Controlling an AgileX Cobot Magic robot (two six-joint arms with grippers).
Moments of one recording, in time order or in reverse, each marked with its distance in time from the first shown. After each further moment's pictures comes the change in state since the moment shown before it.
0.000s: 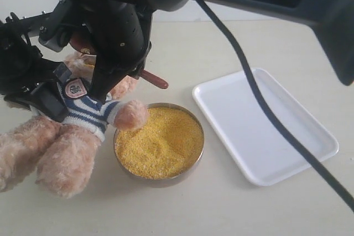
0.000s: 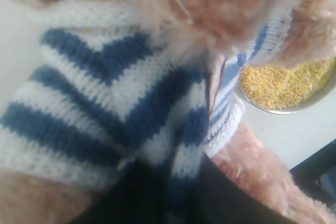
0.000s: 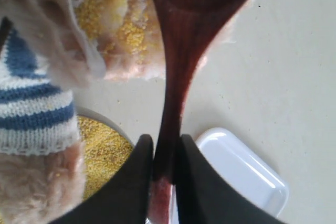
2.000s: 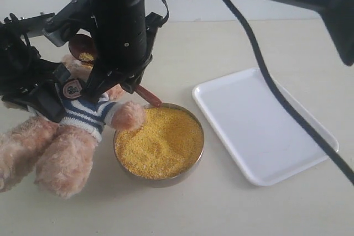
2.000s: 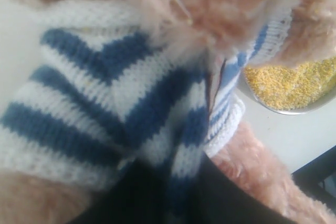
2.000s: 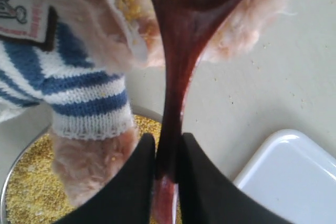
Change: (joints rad) left arm 0.000 0.000 0.000 0.024 -0.002 -0.025; right arm -0.065 -0.001 0.000 0.253 0.000 -0.056
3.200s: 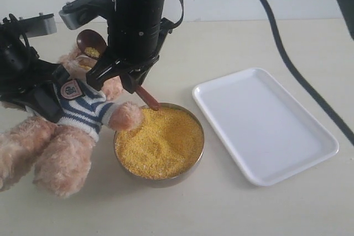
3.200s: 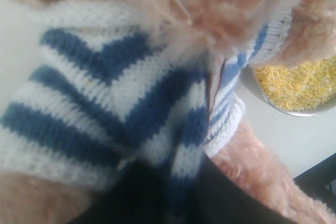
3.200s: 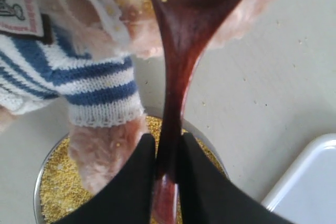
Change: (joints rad) left arm 0.000 0.000 0.000 0.023 -0.004 -0.015; right arm -0.101 -0.002 0.003 0.233 0.000 -0.079
